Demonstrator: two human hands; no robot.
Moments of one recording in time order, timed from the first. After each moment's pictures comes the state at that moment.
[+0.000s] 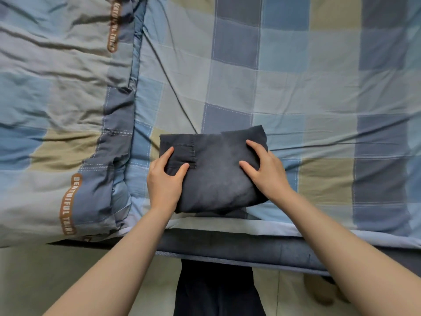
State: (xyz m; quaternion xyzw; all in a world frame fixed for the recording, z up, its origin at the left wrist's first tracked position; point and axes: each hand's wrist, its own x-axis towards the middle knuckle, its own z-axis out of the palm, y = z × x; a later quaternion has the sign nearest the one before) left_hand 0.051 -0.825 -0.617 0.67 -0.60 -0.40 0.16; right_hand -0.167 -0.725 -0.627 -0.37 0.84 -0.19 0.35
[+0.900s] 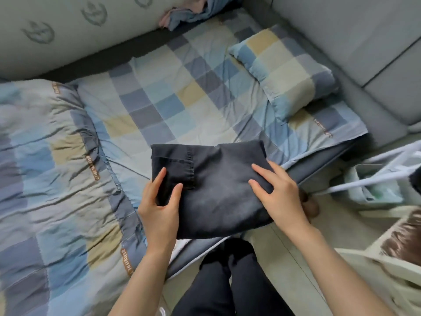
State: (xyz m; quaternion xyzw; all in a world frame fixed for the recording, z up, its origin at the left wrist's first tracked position) left_hand 0.059 -0.762 -0.204 0.39 -0.68 -0.58 0.24; right_hand -0.054 -0.555 -0.215 -0.15 0.90 -0.39 0.07
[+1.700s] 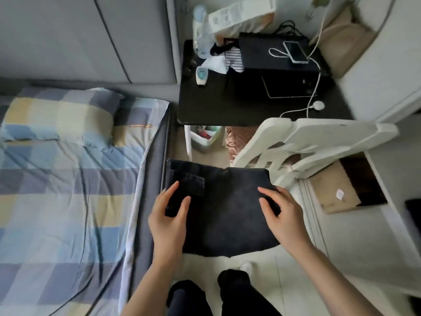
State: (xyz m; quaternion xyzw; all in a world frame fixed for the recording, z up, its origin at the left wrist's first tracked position) left_hand 0.071 -0.397 -0.160 -0.03 -0.79 -0.61 -0.11; right_hand 0.208 -0.199 -0.165 0.33 0.86 -0.35 -0.17
